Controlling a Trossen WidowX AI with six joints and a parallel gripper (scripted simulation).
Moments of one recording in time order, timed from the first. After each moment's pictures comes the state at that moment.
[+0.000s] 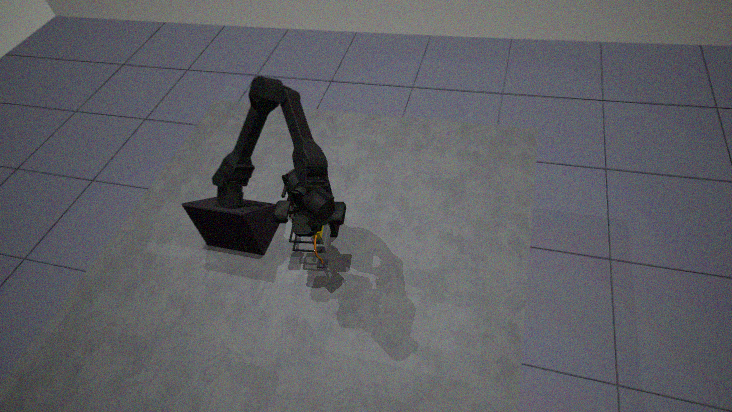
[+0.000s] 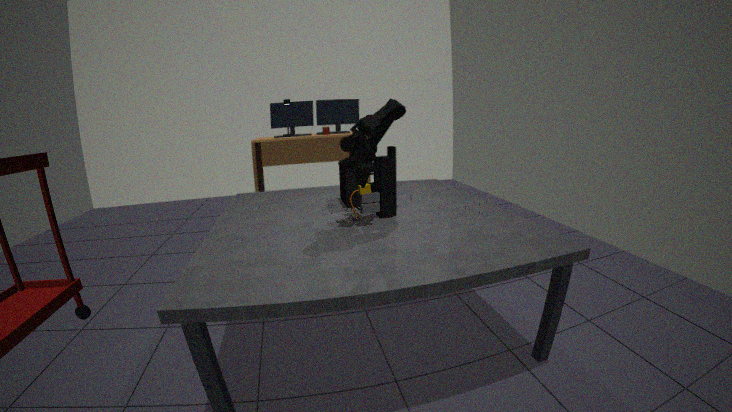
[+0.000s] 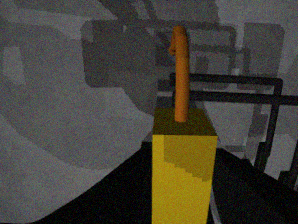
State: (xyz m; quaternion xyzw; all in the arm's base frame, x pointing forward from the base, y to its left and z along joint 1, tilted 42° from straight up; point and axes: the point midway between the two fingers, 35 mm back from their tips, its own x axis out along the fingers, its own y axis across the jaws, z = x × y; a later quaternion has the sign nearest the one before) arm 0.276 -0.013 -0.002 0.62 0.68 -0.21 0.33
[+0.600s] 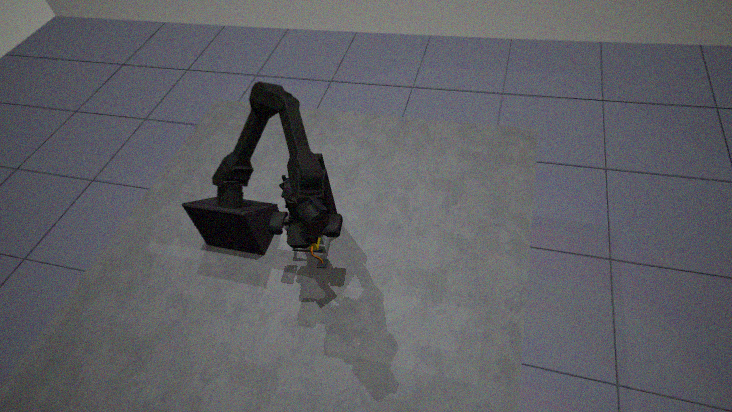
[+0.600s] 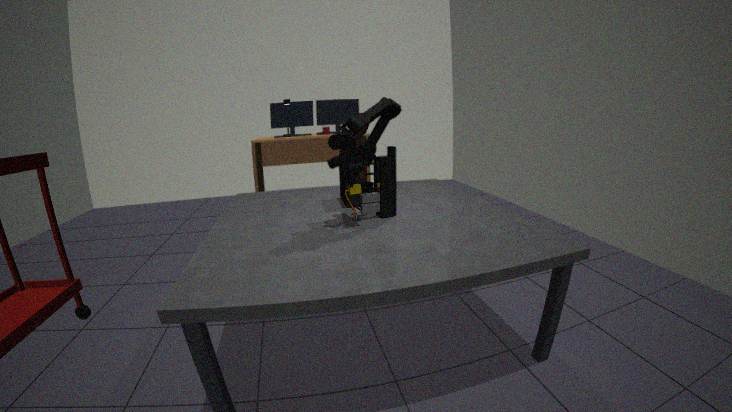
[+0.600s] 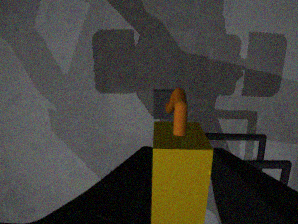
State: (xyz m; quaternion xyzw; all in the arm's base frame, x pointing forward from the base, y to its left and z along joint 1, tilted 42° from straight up) arm 0.283 -0.052 -0.026 0.62 0.67 -0.23 0.34
